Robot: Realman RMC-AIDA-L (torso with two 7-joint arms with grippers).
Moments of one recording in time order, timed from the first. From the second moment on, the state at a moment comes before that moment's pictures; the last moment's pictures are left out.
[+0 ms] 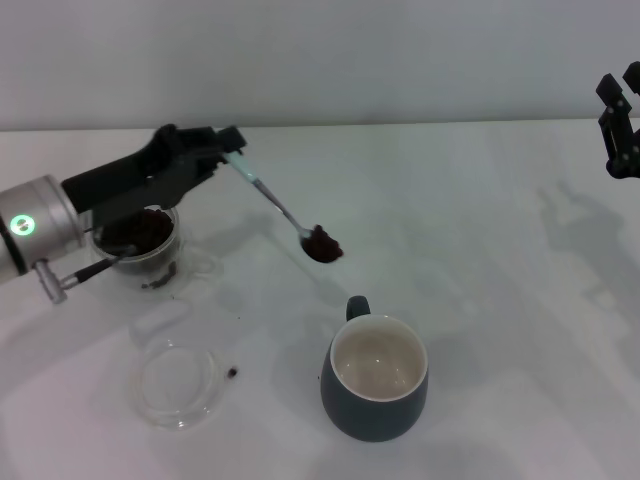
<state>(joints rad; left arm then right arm) -0.65 -2.03 1.00 0.36 1.38 1.25 -2.19 0.35 2.01 -1.59 -0.20 -0.04 -1.40 0.19</state>
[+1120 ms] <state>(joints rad) -0.71 -2.06 1.16 0.46 1.51 1.24 -2.09 0.35 2.01 -1.59 -0.18 -0.04 -1.39 0.19</state>
